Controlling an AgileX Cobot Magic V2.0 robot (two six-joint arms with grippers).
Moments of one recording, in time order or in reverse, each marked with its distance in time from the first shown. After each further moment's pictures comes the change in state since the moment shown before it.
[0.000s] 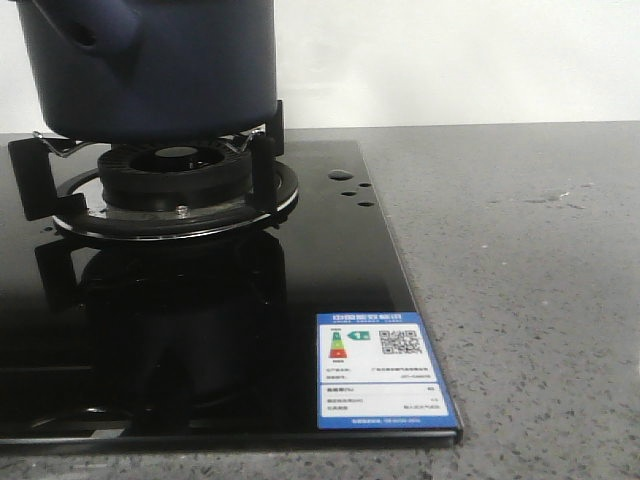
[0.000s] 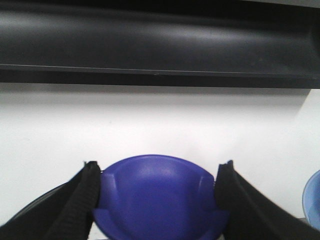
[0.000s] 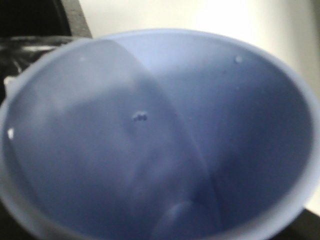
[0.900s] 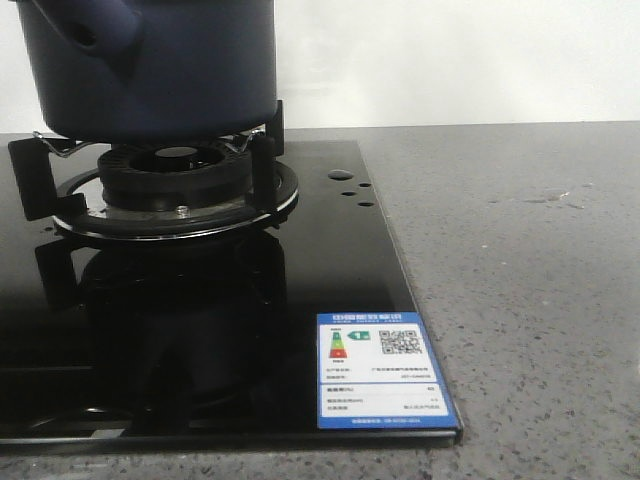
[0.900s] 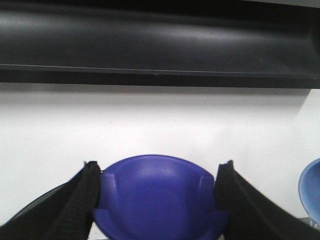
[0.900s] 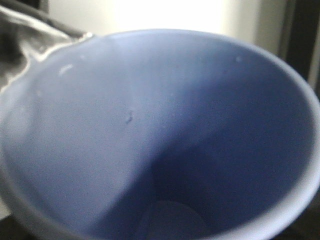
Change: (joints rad) left arm 0.000 0.000 0.000 0.000 0.002 0.000; right arm 0.002 0.000 0.000 -0.222 -0.073 -0.254
